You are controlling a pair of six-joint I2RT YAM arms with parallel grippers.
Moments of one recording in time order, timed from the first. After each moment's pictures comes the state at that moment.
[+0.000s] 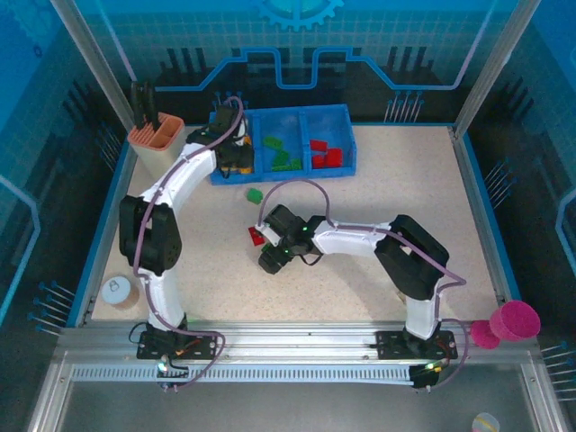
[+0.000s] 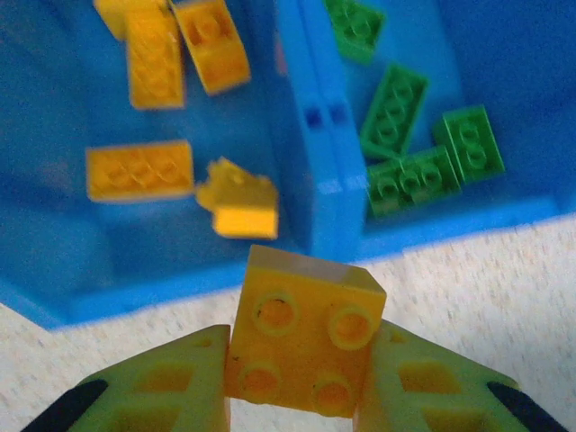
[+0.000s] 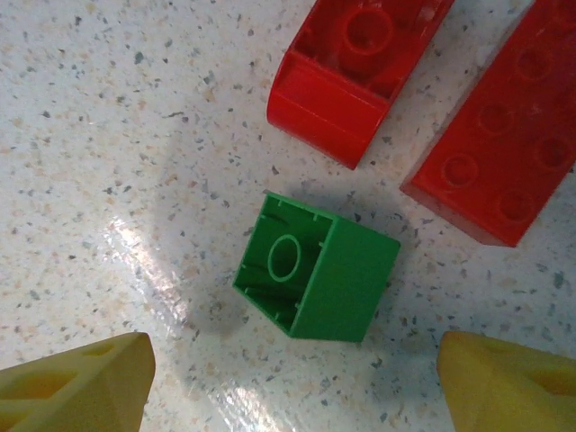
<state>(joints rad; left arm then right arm) -0.23 1.94 1.75 -0.74 -0.03 -0.21 0.92 1.89 1.20 -0.38 -0.06 0.07</state>
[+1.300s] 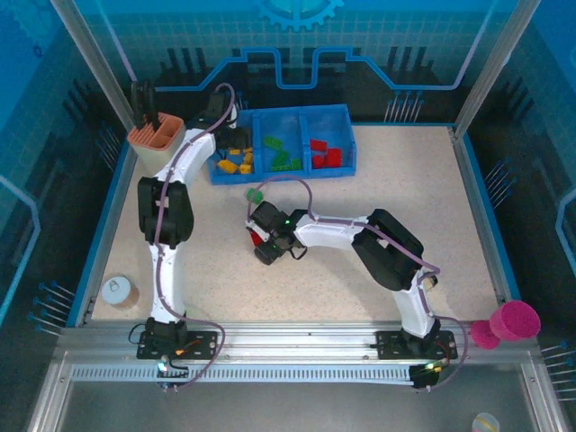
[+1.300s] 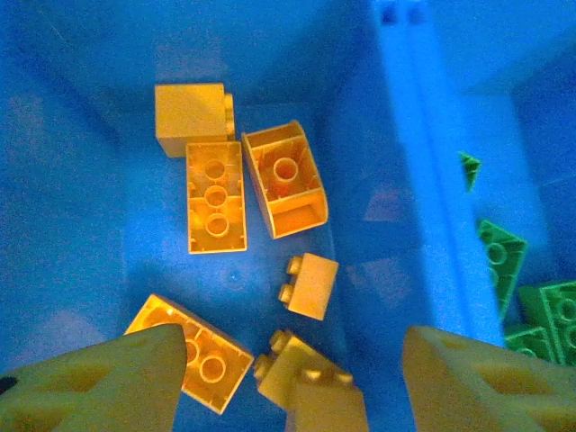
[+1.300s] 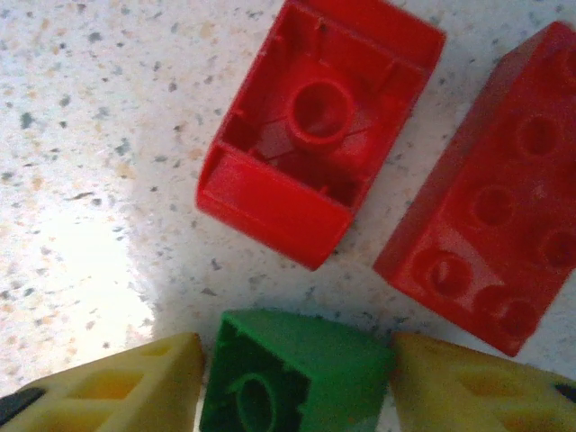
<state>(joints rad) -0.13 2.22 2.06 -0.71 0.00 -0.21 0.93 2.06 1.40 -0.50 0.03 0.08</state>
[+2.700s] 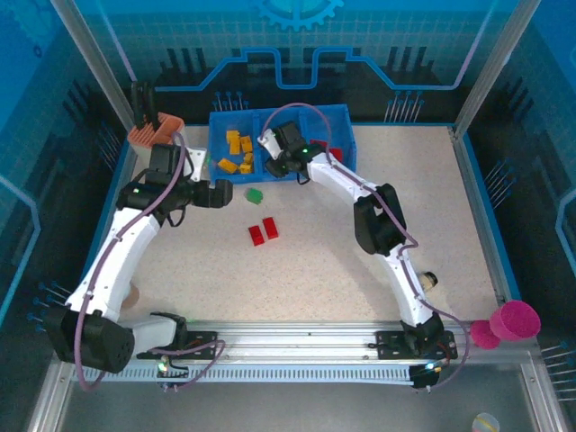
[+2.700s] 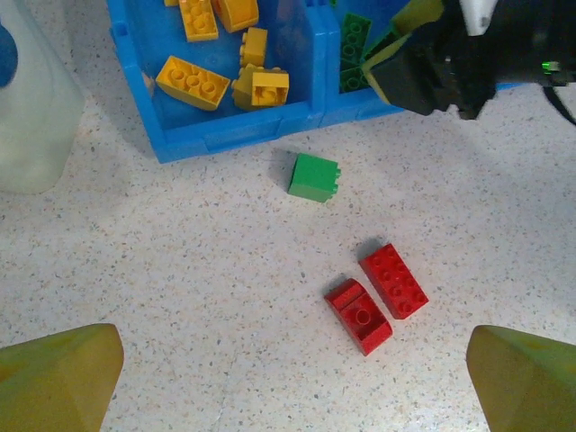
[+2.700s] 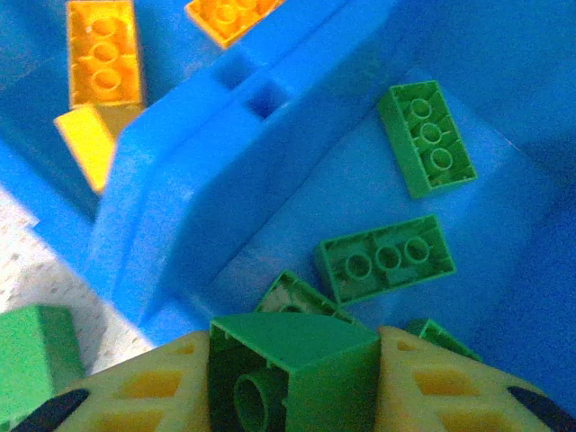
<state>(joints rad) -0.13 1.21 1.22 -0.82 0.13 -0.09 0.58 2.44 2.20 -0.55 0.03 -0.23</state>
